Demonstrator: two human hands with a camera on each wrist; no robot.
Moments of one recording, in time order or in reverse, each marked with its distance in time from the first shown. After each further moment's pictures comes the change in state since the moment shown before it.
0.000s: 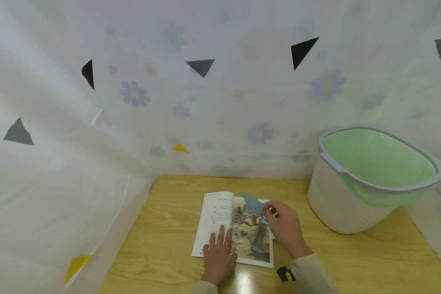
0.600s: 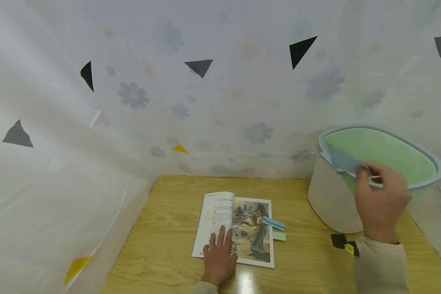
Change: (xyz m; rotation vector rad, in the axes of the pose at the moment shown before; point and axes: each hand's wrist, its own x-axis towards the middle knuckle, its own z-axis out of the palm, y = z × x) left_hand -0.001 0.000 -0.001 0.007 0.014 0.015; right_hand 0.065 0.033 -0.150 0.031 0.718 0.111
